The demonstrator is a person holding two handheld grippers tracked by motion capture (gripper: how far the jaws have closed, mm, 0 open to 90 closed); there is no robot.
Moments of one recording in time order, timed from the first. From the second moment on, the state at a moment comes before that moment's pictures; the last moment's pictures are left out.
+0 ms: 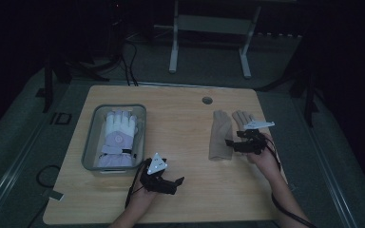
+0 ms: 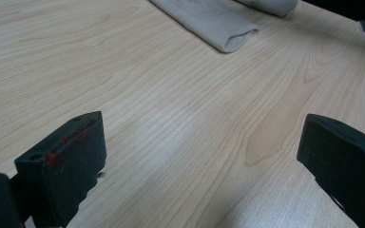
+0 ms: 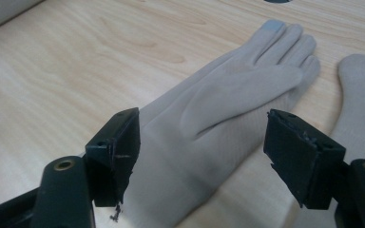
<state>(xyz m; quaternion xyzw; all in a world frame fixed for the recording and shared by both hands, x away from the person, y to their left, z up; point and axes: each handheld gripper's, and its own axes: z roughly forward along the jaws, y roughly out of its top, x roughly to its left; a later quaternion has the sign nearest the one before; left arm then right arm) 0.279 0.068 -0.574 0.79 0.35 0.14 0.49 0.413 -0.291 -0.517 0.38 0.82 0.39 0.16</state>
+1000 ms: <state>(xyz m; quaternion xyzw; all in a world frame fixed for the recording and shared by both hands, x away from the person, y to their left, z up) 0.279 0.065 -0.576 0.79 0.34 0.14 0.48 0.470 -0.257 -0.557 0.40 0.84 0.32 0.19</state>
